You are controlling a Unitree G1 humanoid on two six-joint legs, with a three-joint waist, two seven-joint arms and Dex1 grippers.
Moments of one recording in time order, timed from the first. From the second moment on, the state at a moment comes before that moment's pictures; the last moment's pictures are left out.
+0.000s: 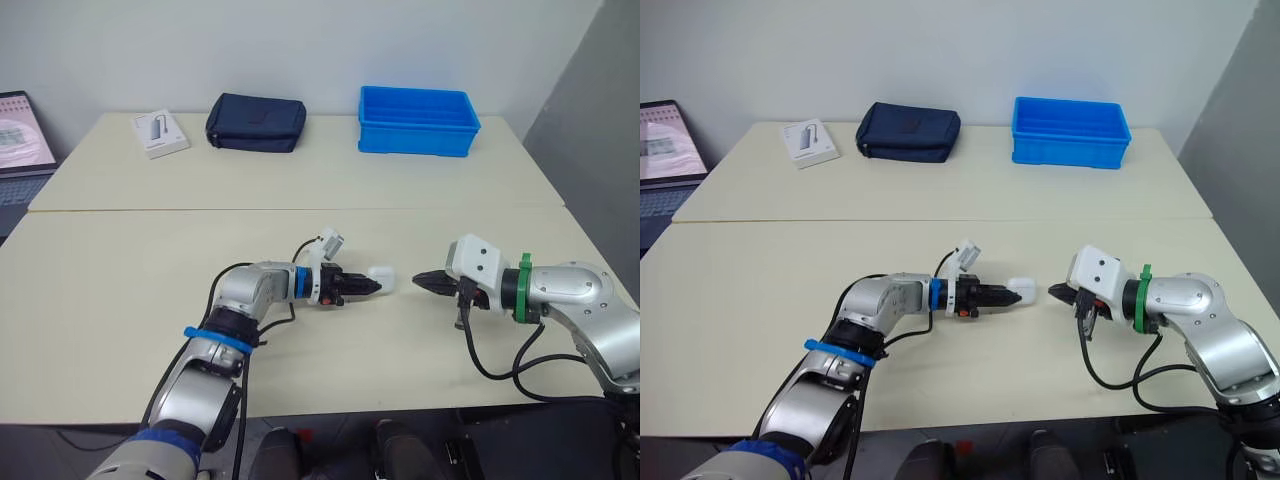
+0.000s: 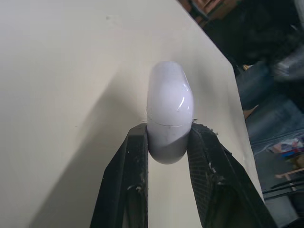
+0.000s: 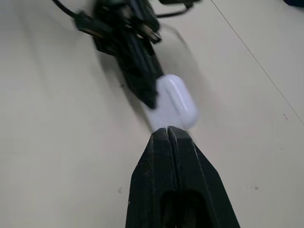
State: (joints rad) left arm -0.82 0.26 -0.19 0.57 -0.44 0.85 -1.05; right arm -0.32 -0.85 0.09 -0.51 0.30 0.59 0.94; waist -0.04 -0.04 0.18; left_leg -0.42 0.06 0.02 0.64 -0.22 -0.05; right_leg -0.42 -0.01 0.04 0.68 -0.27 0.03
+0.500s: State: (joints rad) left arm -0.73 0.61 -0.30 0.38 -0.33 0.74 -1.28; right arm -0.25 -0.94 0.05 -0.57 0.37 0.60 1.00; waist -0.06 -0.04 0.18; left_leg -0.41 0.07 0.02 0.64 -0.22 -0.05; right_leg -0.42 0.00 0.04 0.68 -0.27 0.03
